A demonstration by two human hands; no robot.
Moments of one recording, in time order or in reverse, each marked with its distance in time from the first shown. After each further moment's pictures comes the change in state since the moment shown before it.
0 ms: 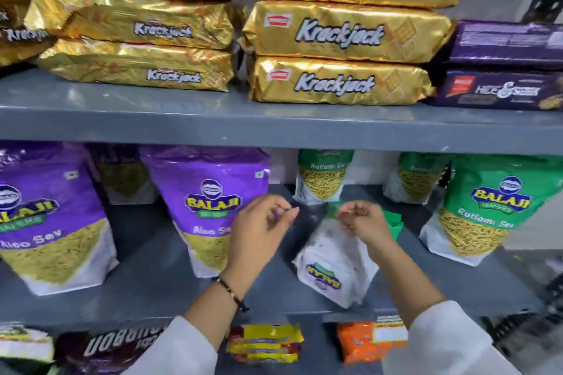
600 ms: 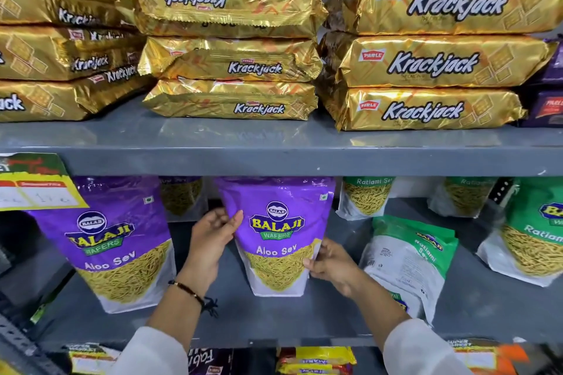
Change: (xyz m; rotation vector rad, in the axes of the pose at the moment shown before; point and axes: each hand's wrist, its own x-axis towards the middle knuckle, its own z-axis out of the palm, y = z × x) left_hand 0.037 -0.096 -0.131 -0.609 0.120 -0.534; right_hand -0.021 0.030 0.143 0.099 -0.442 0.181
